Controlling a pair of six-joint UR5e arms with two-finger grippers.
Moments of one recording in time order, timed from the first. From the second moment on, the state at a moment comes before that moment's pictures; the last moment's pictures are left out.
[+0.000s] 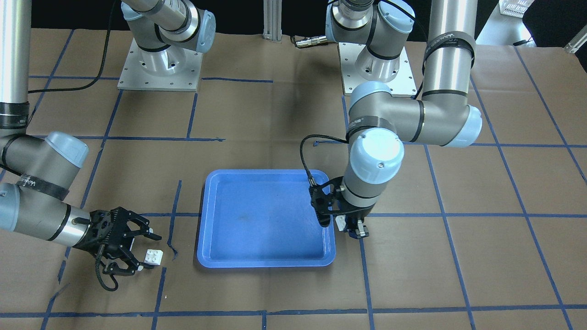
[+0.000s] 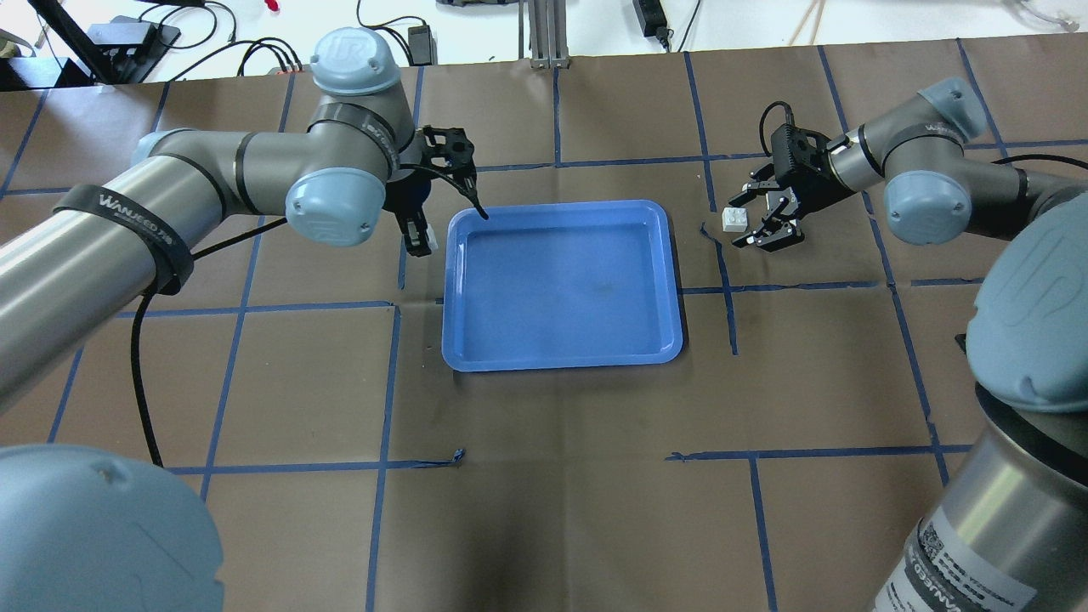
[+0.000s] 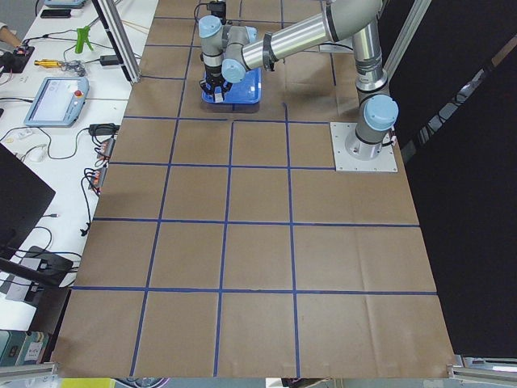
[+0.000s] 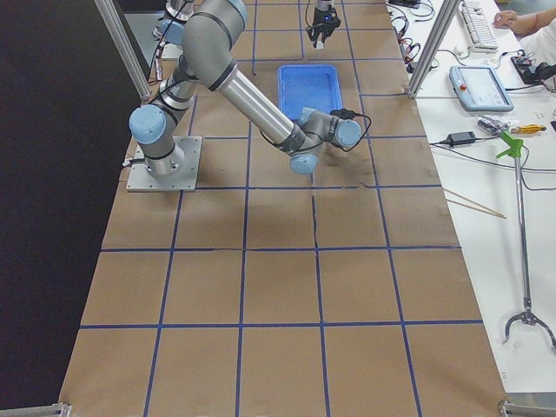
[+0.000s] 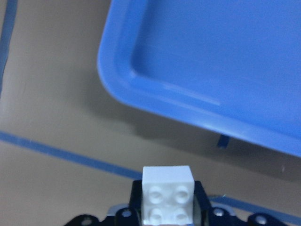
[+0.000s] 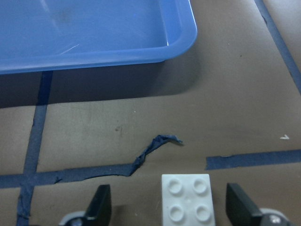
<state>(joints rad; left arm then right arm) -1.73 -2.02 -1.64 -1.06 1.62 1.24 1.27 -0.96 1.70 -2.17 -0.93 -1.85</state>
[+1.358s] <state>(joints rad) -1.96 -2.15 -1.64 -0.97 1.63 1.14 1.27 -1.09 1.65 -2.10 -0.96 -1.85</state>
